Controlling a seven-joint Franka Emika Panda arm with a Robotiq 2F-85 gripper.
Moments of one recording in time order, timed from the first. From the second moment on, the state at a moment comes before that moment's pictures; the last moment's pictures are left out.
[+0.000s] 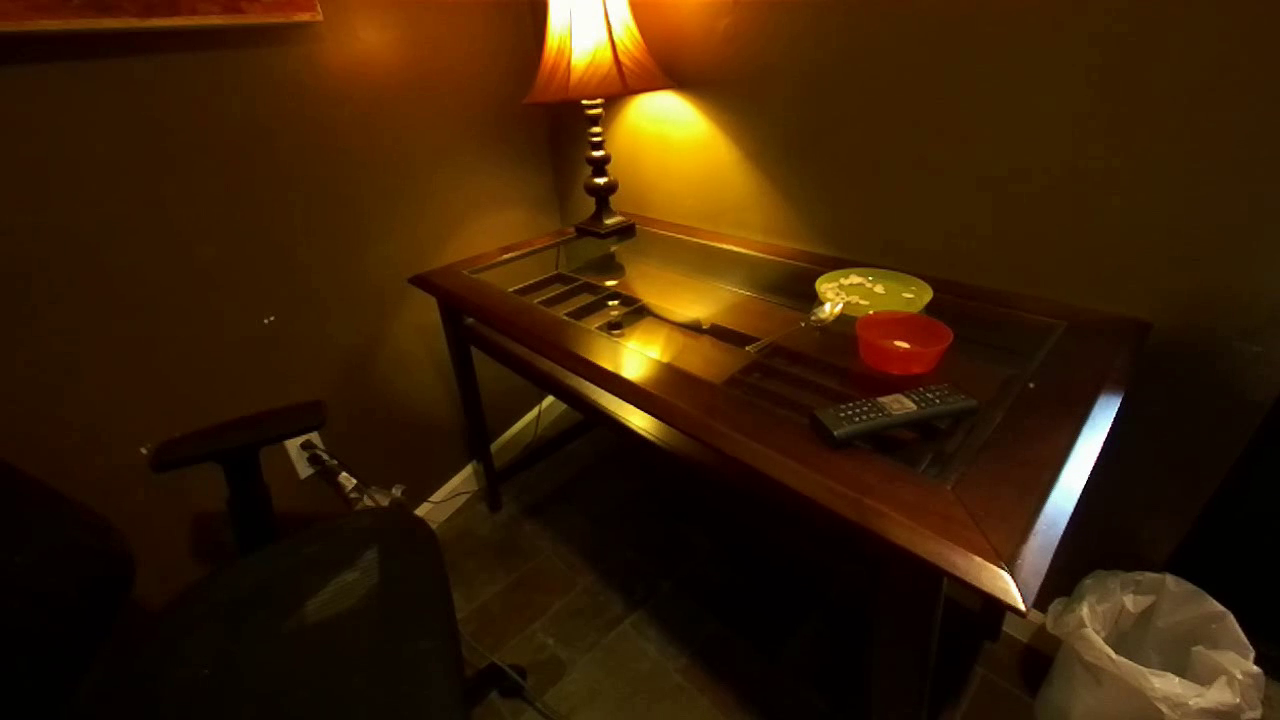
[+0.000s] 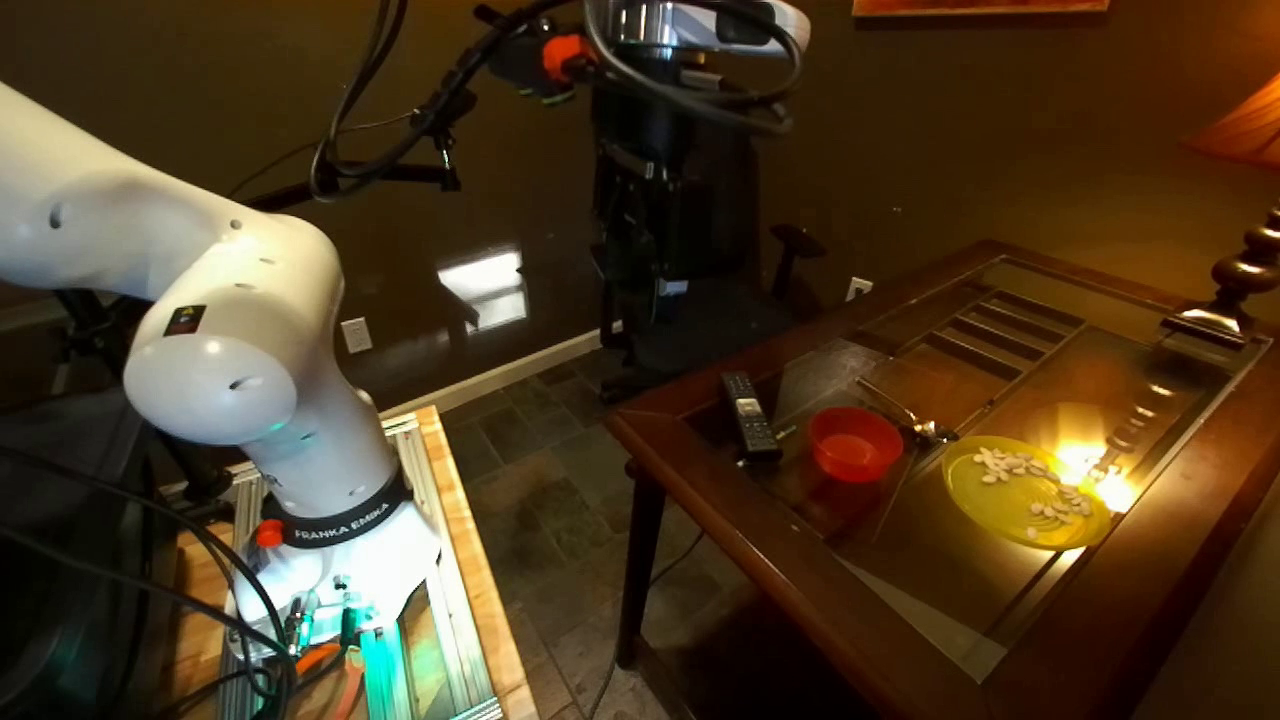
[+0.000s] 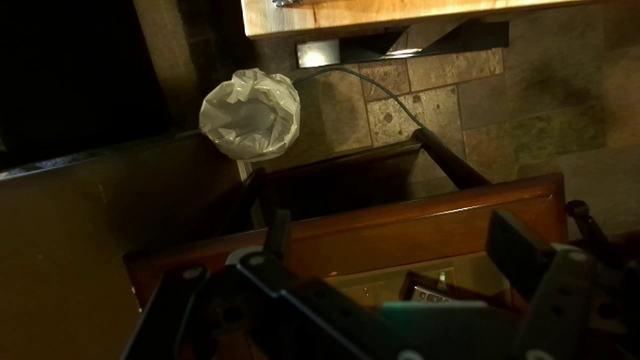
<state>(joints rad) -0.19 -0.73 -0.19 -2.48 -0.24 1.67 -0.18</state>
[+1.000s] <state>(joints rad) -0.16 -0.70 -0.19 -2.48 -0.11 1.79 -0.13</state>
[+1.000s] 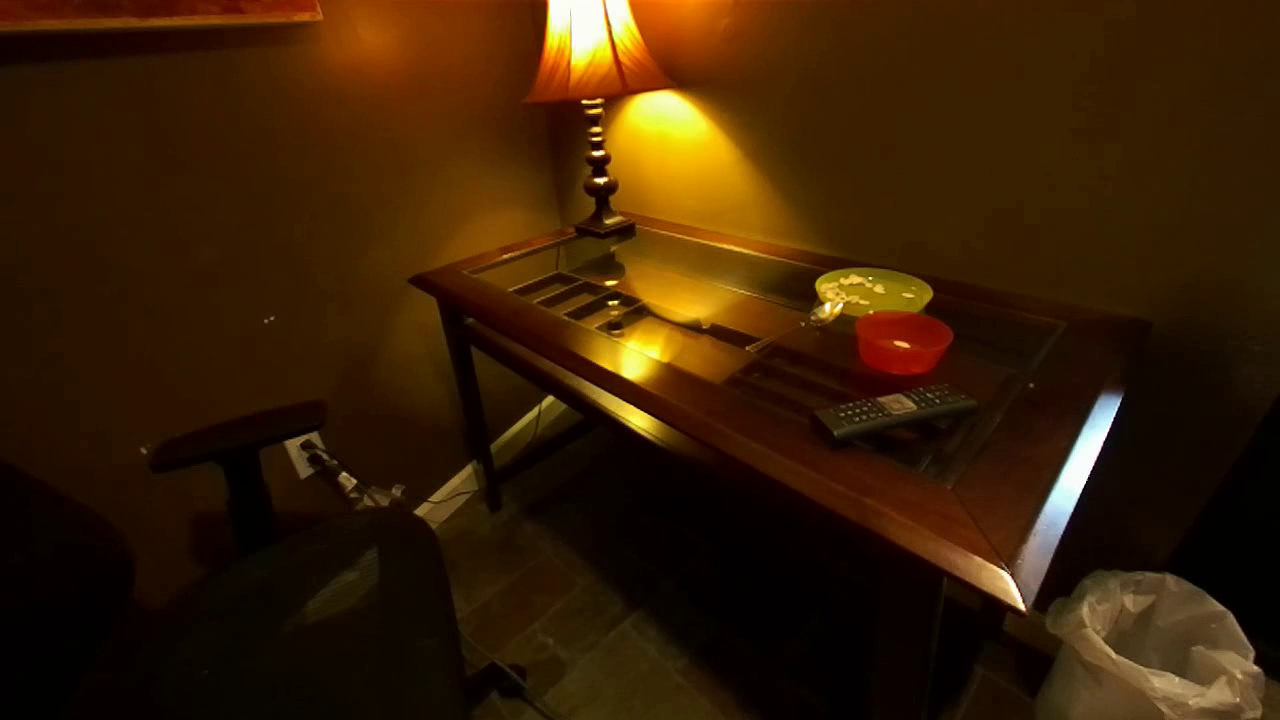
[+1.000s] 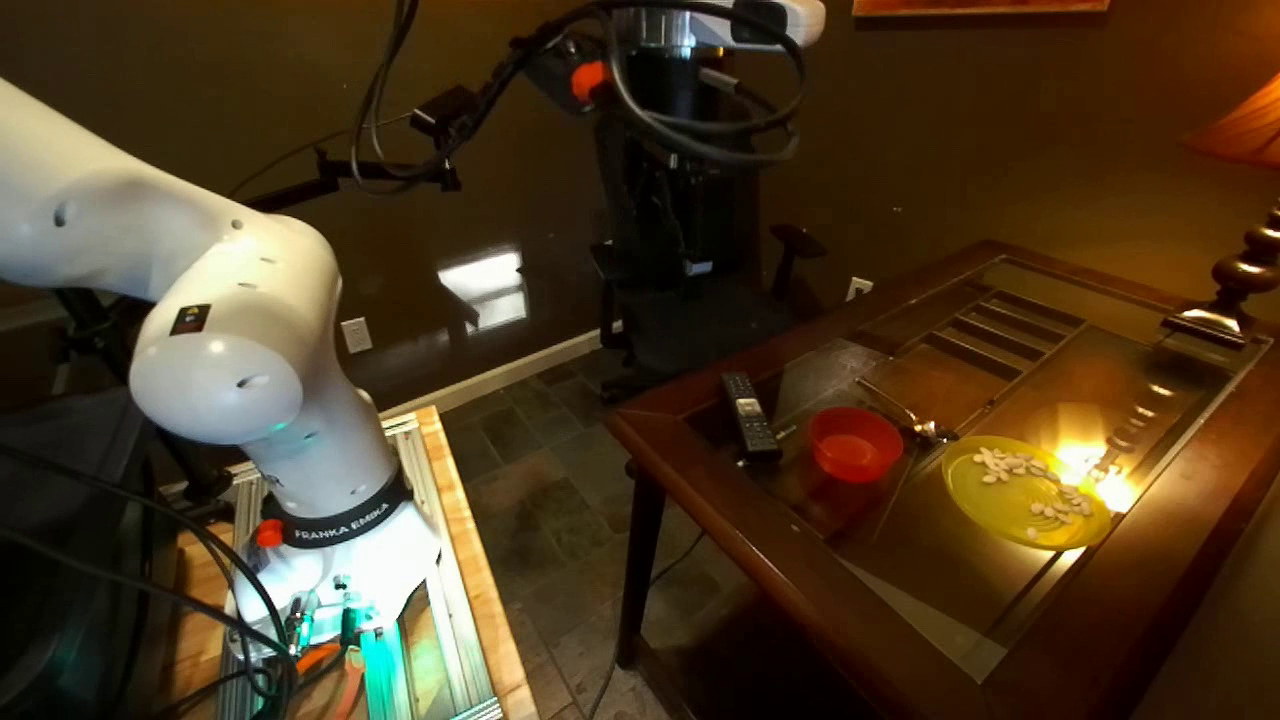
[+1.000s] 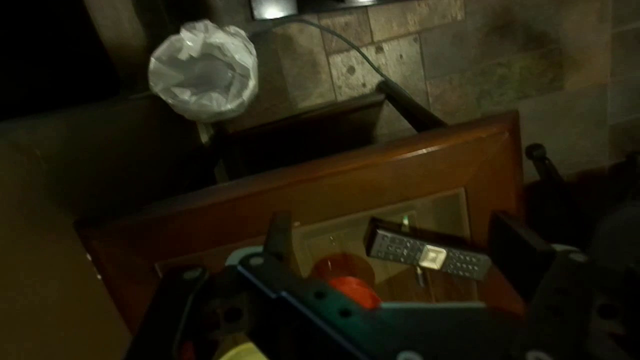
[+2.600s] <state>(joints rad) -0.06 0.02 -0.09 -2.27 0.01 2.50 0.02</state>
